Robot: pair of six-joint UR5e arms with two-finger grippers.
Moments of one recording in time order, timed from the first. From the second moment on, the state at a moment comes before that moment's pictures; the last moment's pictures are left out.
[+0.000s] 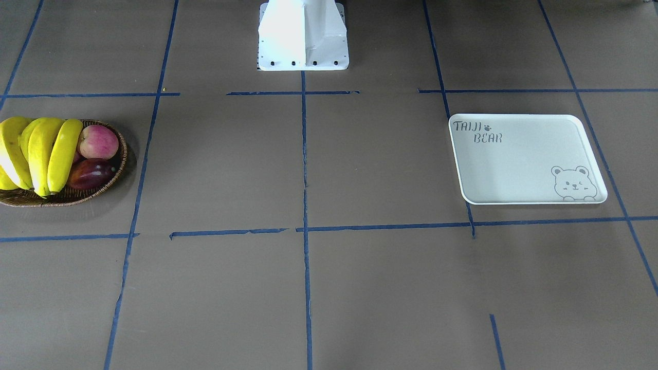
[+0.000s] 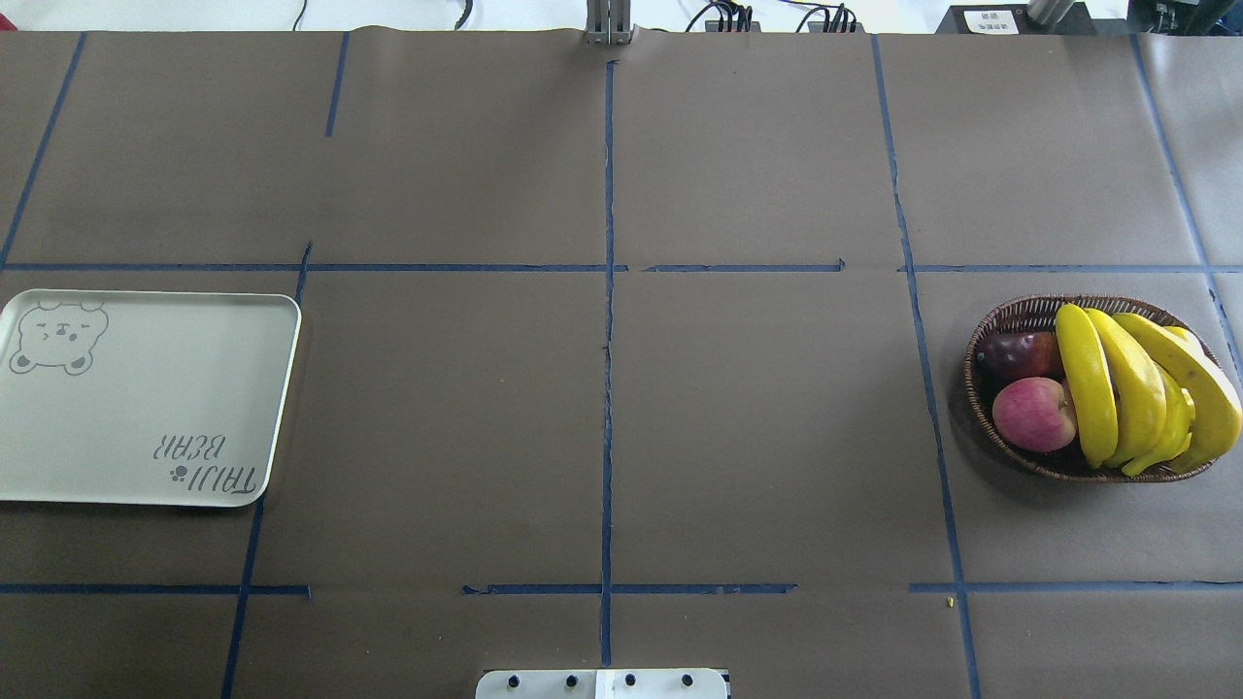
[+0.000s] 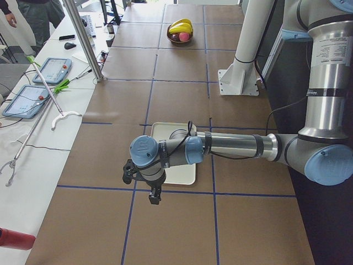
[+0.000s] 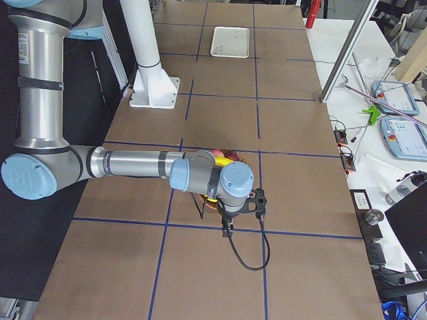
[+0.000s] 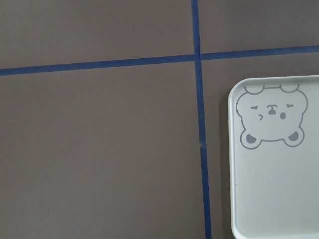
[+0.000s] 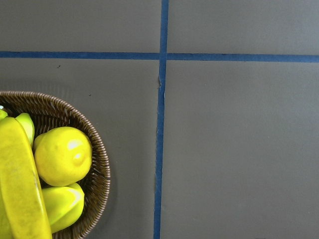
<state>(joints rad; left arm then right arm) -1.64 -1.55 -1.64 -1.37 -2.37 0.24 1.63 -1.65 1.69 -1.73 2.40 -0.17</state>
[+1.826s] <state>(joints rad) -1.64 -1.56 -1.64 -1.37 -2.37 0.24 1.64 -1.64 1.68 -1.73 2.40 -0.17</state>
